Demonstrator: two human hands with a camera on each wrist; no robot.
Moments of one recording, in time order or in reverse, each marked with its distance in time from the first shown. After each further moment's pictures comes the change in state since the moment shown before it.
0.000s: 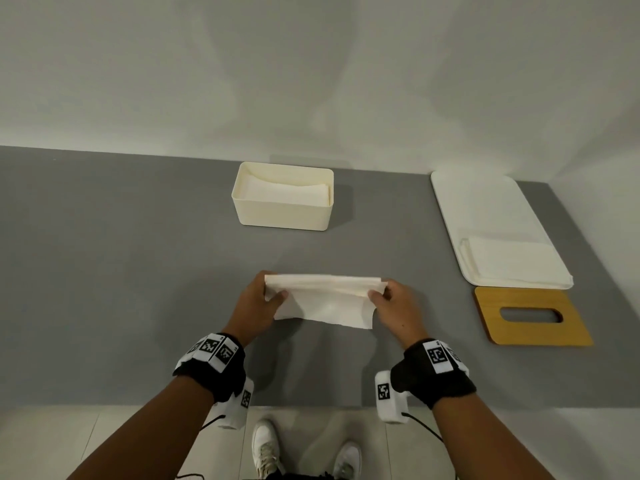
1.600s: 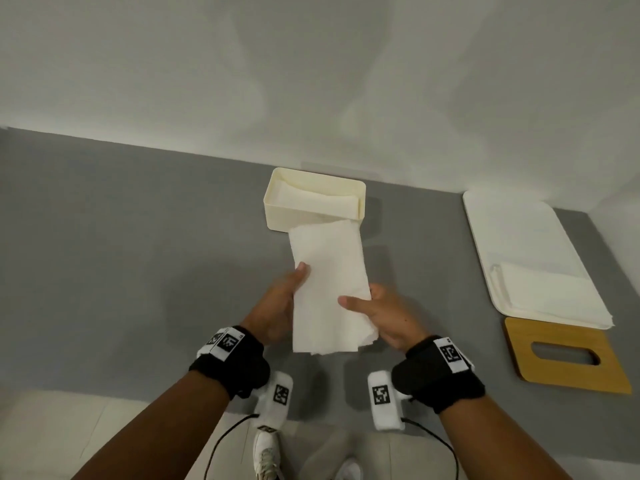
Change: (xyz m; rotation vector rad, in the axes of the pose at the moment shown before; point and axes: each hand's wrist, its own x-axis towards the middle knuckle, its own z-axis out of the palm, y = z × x) left_hand 0.006 0.045 -0.023 -0.985 -0.286 -0.470; right_hand 0.001 -0.068 0.032 0.448 -0.552 0.069
